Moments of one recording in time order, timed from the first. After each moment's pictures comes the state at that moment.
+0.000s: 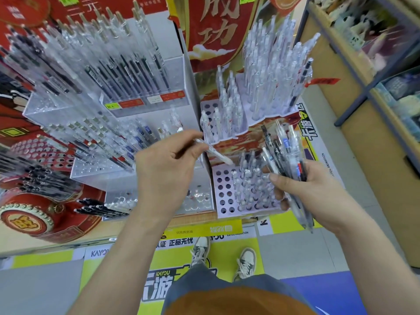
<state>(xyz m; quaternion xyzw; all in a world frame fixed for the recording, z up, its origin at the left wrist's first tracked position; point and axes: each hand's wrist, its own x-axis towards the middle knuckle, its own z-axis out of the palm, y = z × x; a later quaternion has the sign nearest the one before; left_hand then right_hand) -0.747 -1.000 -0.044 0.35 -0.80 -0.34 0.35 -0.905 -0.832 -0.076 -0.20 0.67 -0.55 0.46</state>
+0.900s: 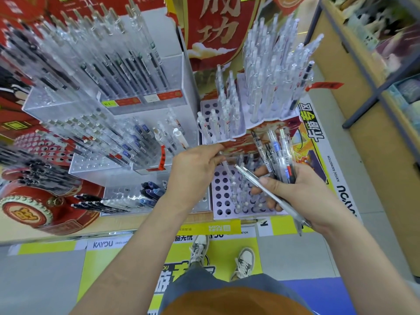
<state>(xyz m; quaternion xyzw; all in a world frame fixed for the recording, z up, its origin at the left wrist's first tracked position) -0.781 -1.004 -0.097 0.27 -0.91 -0.19 0.25 -0.915 -0.842 -0.085 -0.20 0.65 -0.52 0.51</state>
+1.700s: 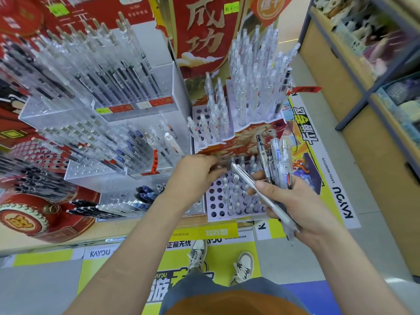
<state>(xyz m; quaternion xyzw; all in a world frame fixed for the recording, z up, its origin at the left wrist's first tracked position) -0.791 -1.007 -0.105 0.27 -0.95 -0.17 0.03 -0.903 -0.826 -0.088 -0.10 0.58 -0.61 0.53</state>
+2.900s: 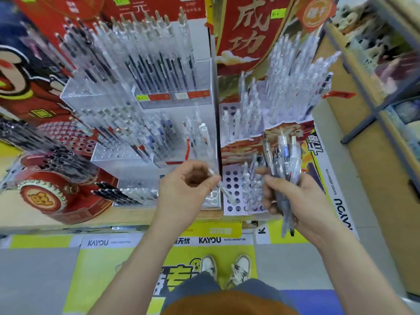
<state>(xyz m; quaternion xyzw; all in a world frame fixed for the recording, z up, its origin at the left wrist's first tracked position) -0.709 -0.974 -0.074 0.43 -0.65 -0.56 0.28 -0.869 -0.844 -0.073 -0.14 0.61 -0.60 0.49</state>
